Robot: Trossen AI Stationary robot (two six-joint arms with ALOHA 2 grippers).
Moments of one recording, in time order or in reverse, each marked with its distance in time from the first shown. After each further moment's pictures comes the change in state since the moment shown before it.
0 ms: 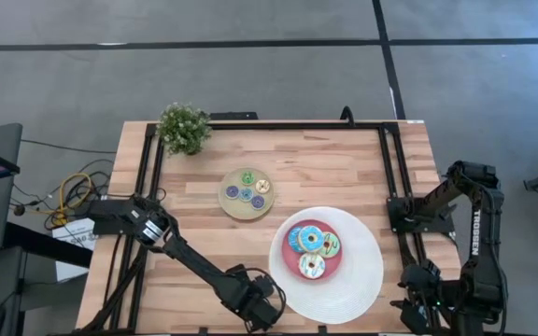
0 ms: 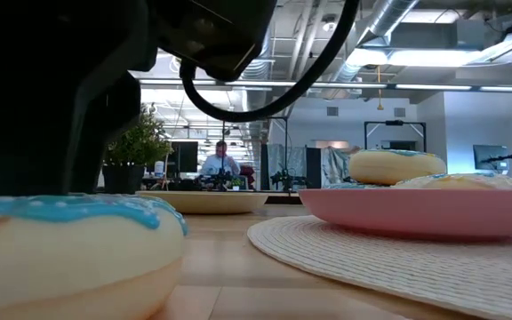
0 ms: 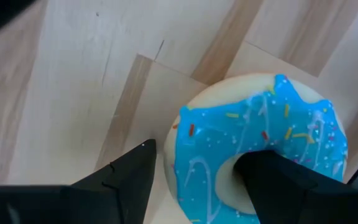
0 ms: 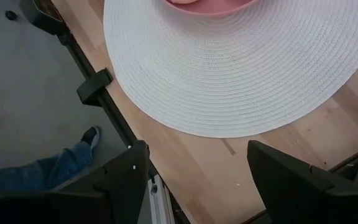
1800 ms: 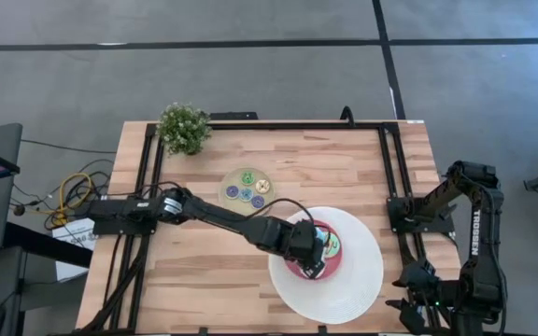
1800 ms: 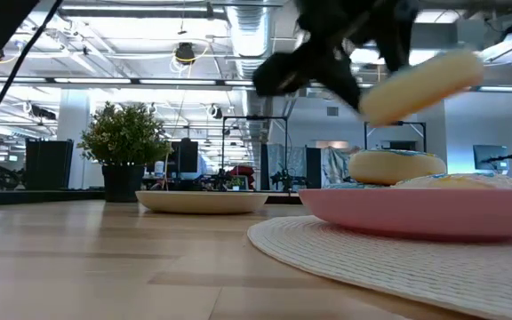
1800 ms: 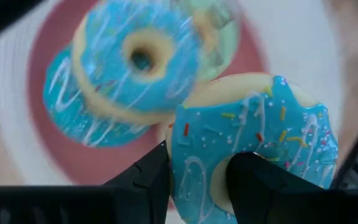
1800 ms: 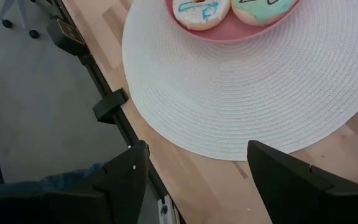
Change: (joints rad) left arm 0.322 0.028 0.313 0.128 -0.114 0.013; right arm -0.003 0.000 0.000 0.010 0.096 -0.023
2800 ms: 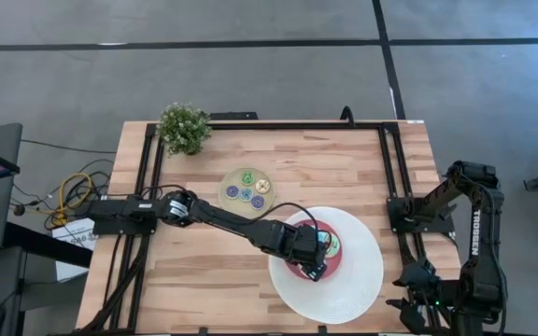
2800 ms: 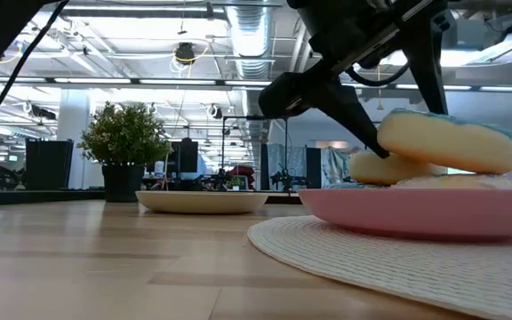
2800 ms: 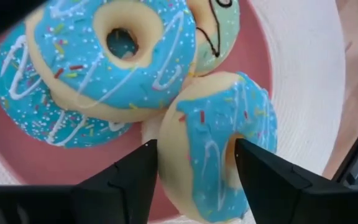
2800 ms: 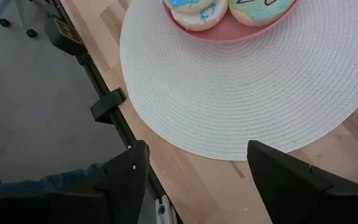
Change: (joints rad) left arm 0.002 0.054 0.001 0.059 0.043 -0.056; right arm 0.000 0.000 0.000 -0.010 -0.003 0.000
